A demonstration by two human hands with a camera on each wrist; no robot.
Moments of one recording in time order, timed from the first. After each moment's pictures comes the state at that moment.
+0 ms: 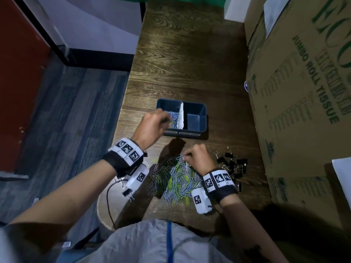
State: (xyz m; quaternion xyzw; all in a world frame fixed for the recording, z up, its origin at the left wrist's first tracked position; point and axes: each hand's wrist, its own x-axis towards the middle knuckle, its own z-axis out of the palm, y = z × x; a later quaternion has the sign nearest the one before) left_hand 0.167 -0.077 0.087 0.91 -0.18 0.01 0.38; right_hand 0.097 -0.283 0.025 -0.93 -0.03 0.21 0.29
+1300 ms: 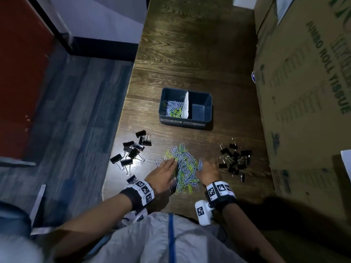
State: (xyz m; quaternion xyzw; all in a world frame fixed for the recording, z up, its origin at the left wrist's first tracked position) left_hand 0.013 -0.095 -0.035 0.90 -0.22 -0.33 0.16; right_hand 0.029 -0.302 -0.027 -0.92 0.15 0.33 0.14
